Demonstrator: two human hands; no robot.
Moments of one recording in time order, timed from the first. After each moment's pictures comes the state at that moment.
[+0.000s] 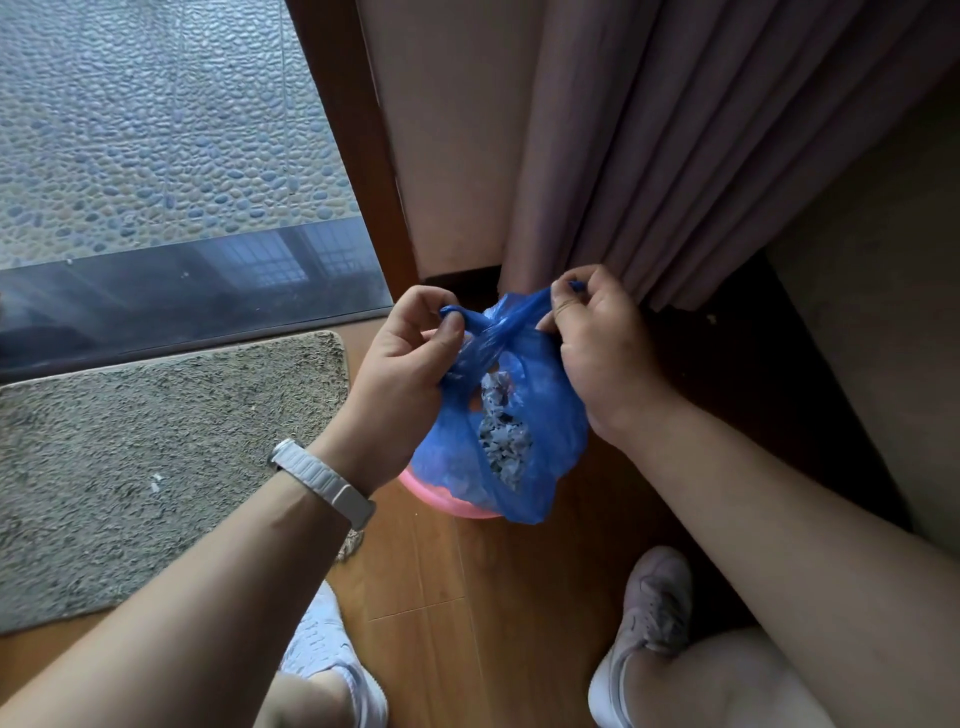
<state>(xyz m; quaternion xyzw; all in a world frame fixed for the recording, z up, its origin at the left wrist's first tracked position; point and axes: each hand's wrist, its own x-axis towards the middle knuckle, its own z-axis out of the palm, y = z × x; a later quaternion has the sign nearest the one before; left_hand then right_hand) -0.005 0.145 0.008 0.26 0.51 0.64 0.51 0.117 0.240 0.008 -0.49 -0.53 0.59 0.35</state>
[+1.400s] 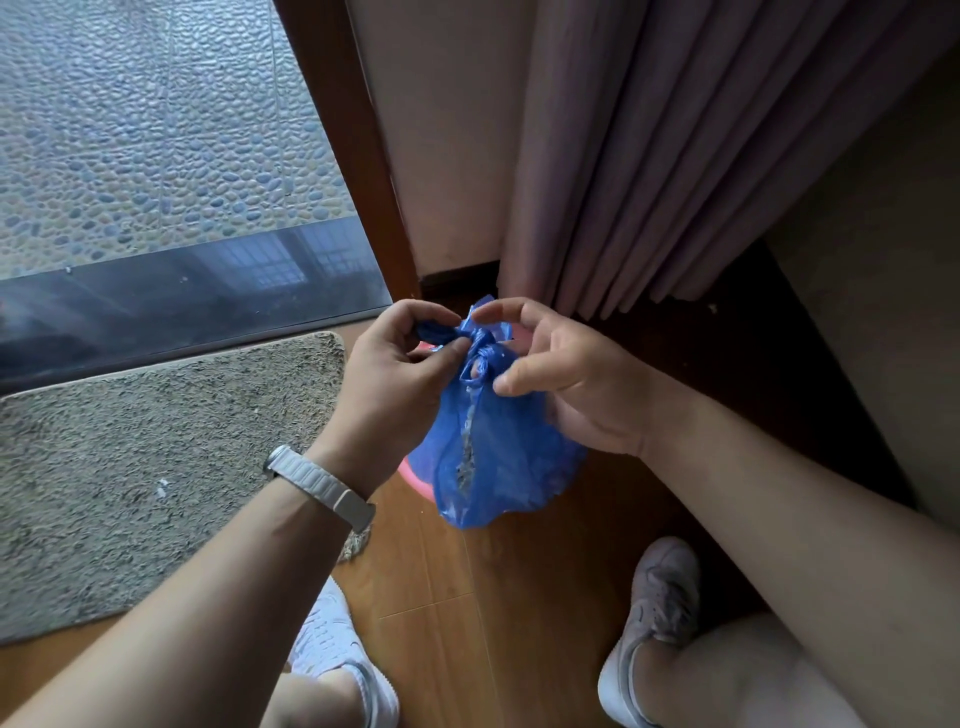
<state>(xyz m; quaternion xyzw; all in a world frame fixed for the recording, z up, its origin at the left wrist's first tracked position) -0.014 0.143 -0.007 0.32 0.65 0.57 0.39 0.131 0.231 0.013 -0.27 -0.46 0.84 0.09</state>
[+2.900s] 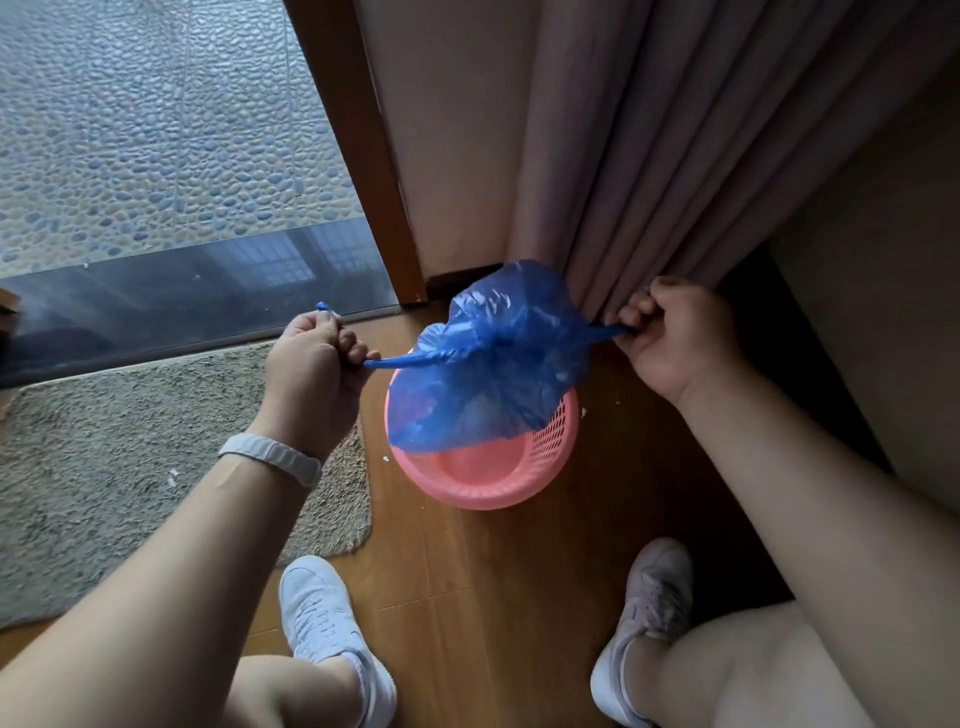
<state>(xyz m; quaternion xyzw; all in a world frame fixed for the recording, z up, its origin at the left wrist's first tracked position) -0.066 0.143 -0.015 0.02 0.58 0.70 0.42 0.165 0.297 -0.007 -0.49 -0.19 0.75 0.41</state>
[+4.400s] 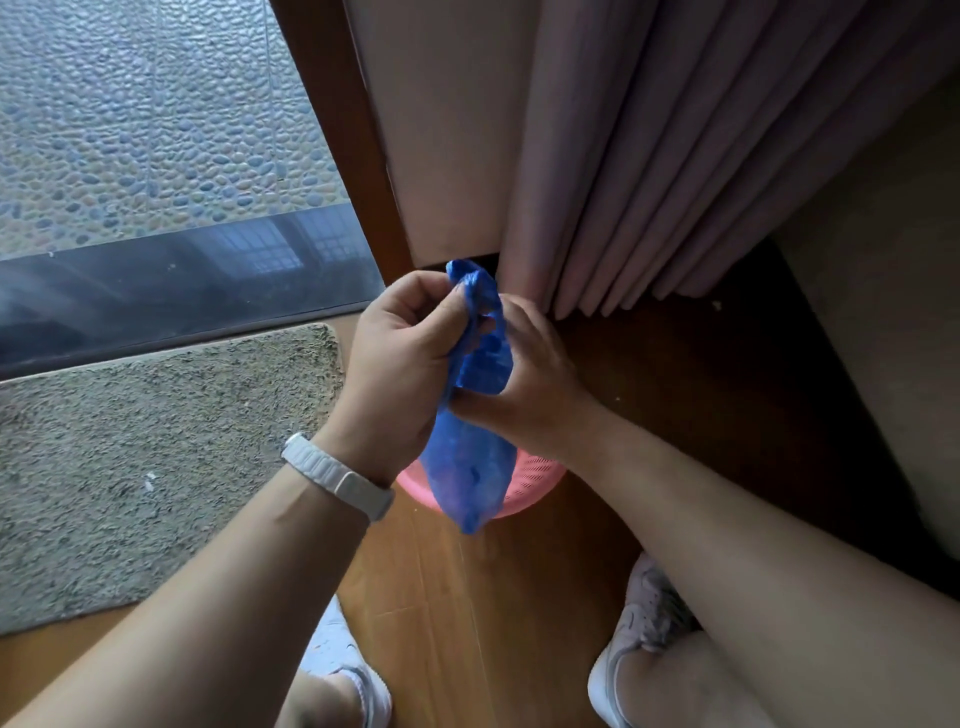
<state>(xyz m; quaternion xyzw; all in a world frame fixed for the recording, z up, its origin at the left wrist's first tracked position) -0.005 0.169 0.009 0.22 0.57 0.65 0.45 0.105 0.233 -0.058 -0.36 -0.81 0.42 0.18</state>
